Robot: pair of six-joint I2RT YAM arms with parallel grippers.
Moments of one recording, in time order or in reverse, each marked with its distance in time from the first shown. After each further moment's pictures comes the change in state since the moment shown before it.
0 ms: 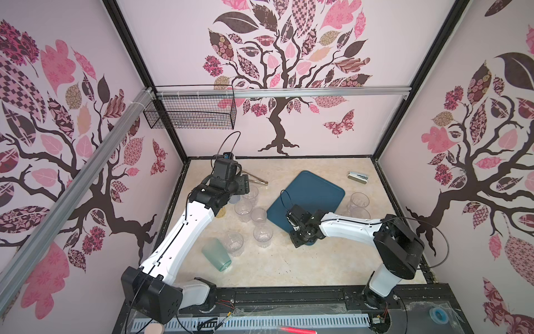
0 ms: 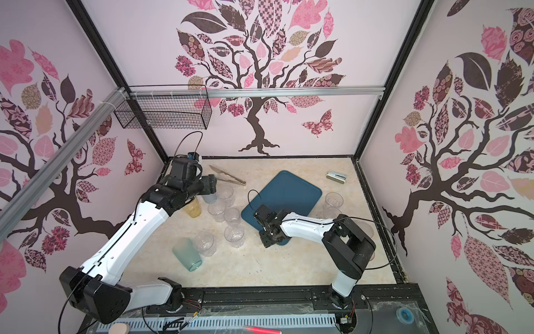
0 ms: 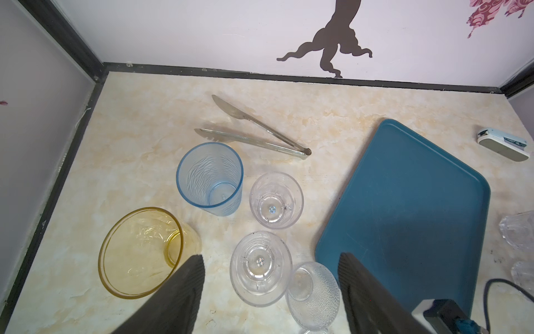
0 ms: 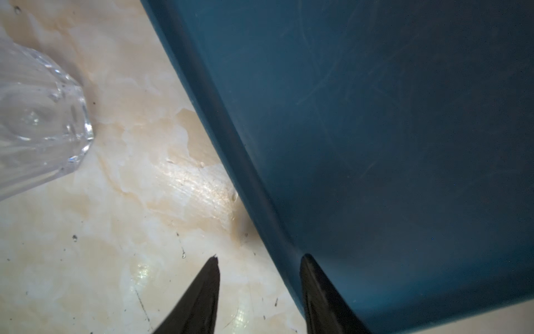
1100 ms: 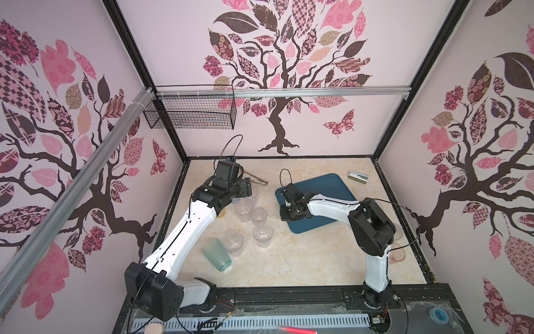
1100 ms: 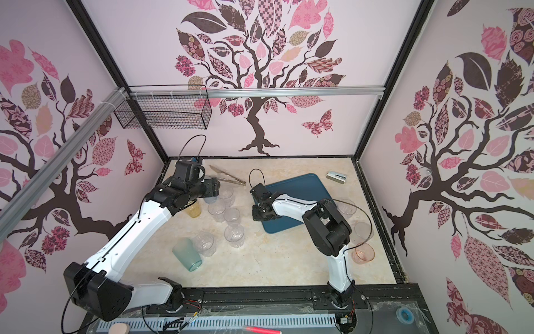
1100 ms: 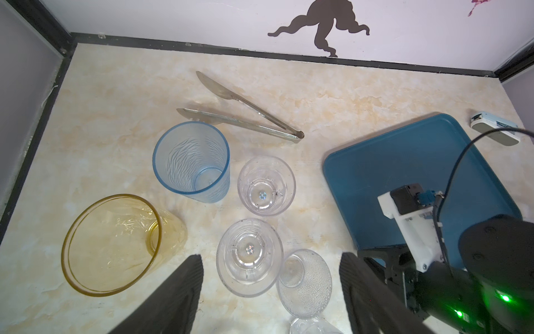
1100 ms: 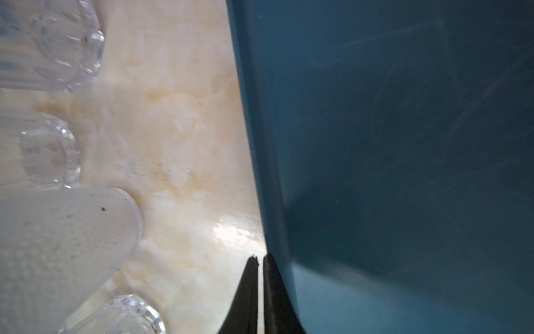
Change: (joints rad) left arm 0.000 0.017 -0.026 -0.002 0.056 -0.027; right arm -0.139 0.287 0.338 0.135 -0.093 0.225
